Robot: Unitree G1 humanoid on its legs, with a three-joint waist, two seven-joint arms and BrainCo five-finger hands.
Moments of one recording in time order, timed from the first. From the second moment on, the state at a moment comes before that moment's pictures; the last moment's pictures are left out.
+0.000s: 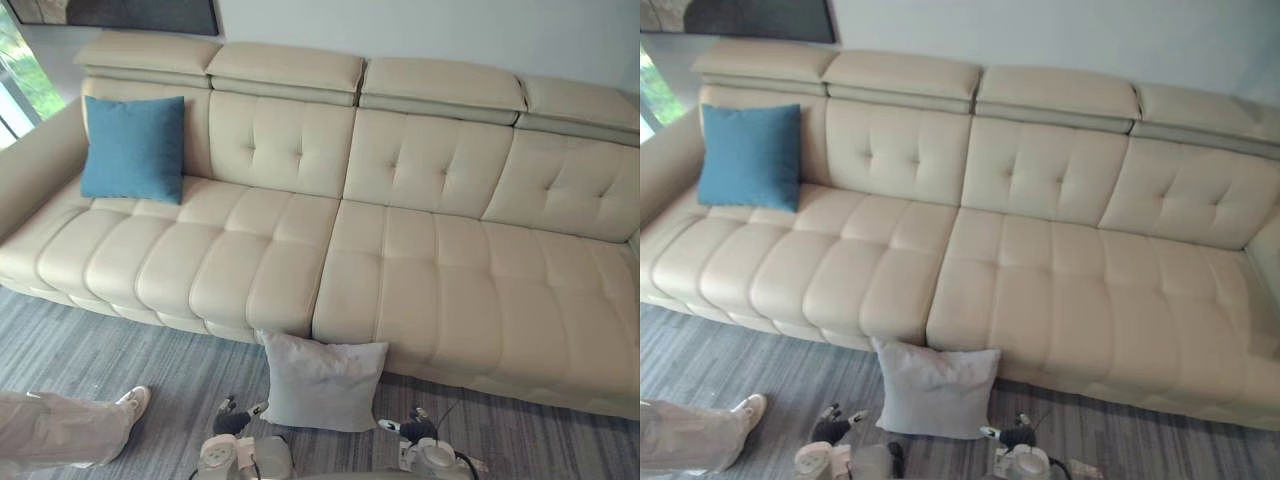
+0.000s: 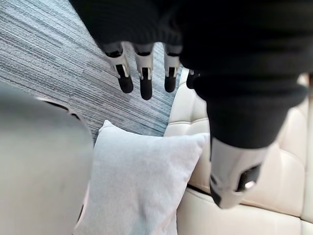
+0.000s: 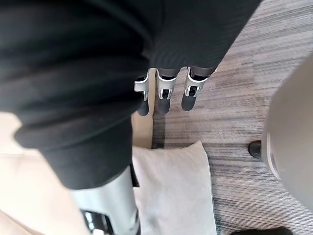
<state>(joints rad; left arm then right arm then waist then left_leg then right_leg) 0.08 0.01 0.22 0.90 0.06 -0.06 0.11 0.07 0.07 -0.15 0.90 -0.04 0.01 -0.15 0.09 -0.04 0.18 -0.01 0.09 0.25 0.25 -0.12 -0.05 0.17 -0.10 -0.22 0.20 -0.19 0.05</state>
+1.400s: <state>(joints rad) -0.23 0.05 0.20 0.76 -0.07 -0.07 0.26 -0.21 -0.02 -0.19 0.81 0.12 -0.01 -0.28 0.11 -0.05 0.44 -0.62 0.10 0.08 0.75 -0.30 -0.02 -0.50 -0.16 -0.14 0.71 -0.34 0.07</state>
